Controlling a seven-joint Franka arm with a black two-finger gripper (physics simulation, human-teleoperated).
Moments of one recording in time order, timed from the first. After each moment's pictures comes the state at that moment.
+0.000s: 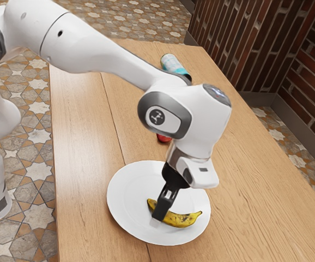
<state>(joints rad) -0.75 0.03 0.14 -1.81 -0.20 1.76 0.06</state>
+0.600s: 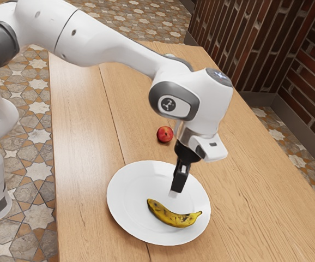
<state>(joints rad) -0.63 0.03 0.18 -1.83 -0.09 1.83 0.07</state>
